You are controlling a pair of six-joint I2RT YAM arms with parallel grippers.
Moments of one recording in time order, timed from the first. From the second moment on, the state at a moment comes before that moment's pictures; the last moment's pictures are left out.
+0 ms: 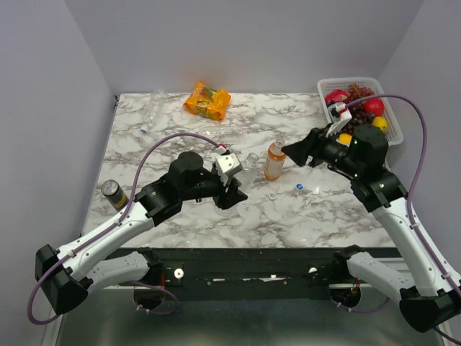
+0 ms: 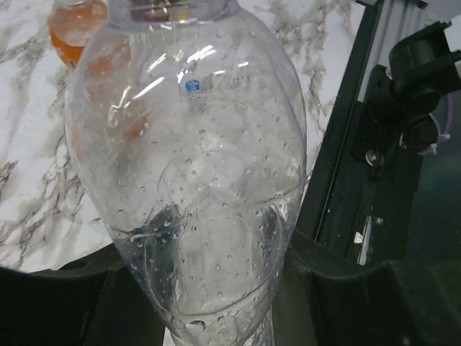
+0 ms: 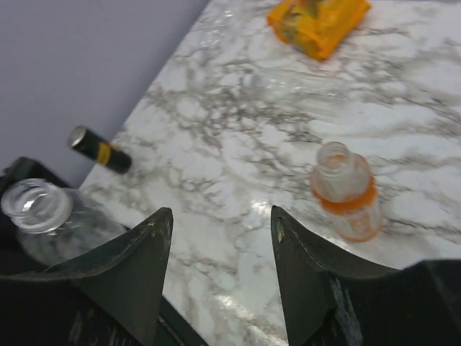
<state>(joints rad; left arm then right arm) -0.82 0.99 0.89 -0.23 0.40 0.00 0.36 0.93 1.04 -0.32 -0.34 0.37</state>
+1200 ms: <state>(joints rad) -0.91 1.05 0.89 -0.33 0.38 0.06 0.62 1.11 1.15 -0.40 -0.69 0.34</state>
